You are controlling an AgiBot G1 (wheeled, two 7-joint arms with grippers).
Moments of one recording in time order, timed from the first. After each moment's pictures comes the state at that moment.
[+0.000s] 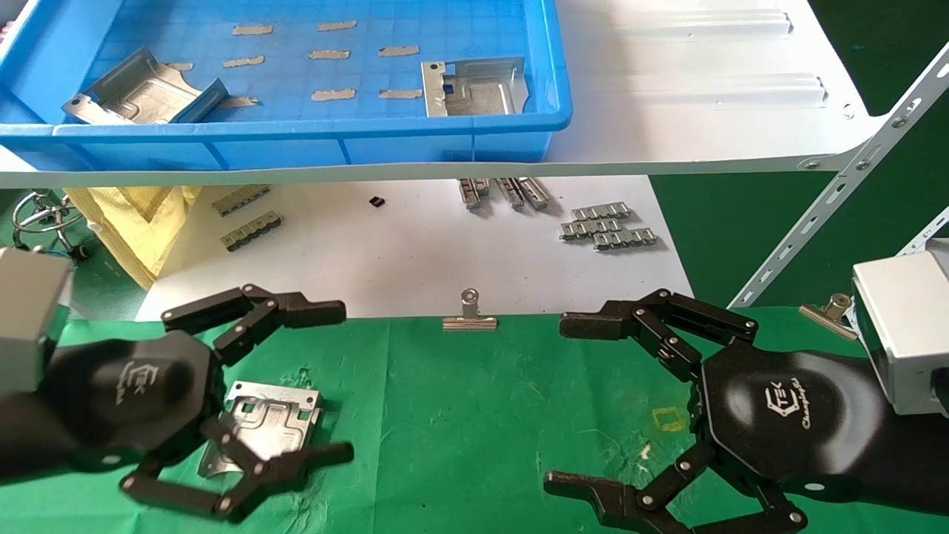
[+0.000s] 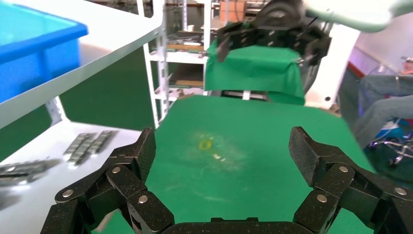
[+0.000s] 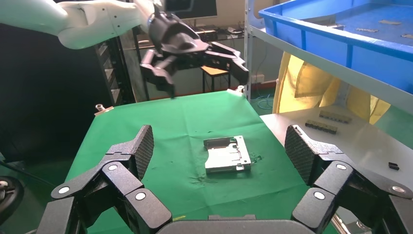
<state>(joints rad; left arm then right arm) -1.13 0.63 0.33 -1.18 0.75 1.51 -0.12 1.09 -0.59 -0.35 1.27 -0.68 -1.47 0.15</state>
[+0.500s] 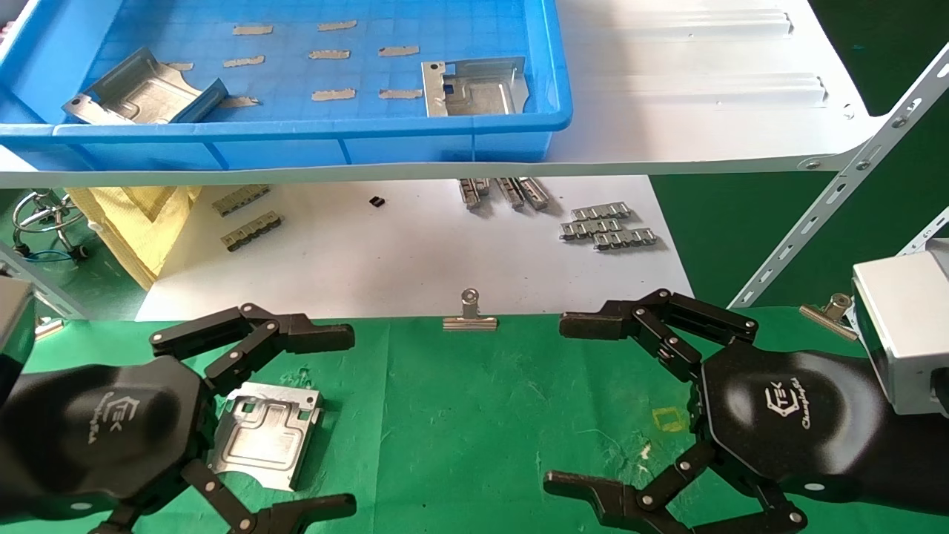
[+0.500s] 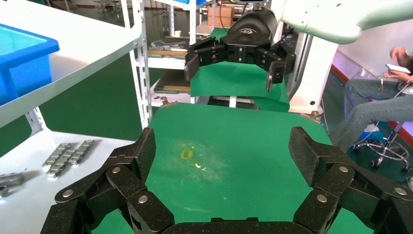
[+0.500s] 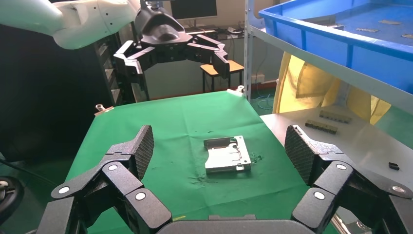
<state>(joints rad) -1.06 0.60 0.26 -1.32 0.72 1.49 -0.20 1.09 -0.58 -0.35 1.27 -0.68 -1.47 0.15</state>
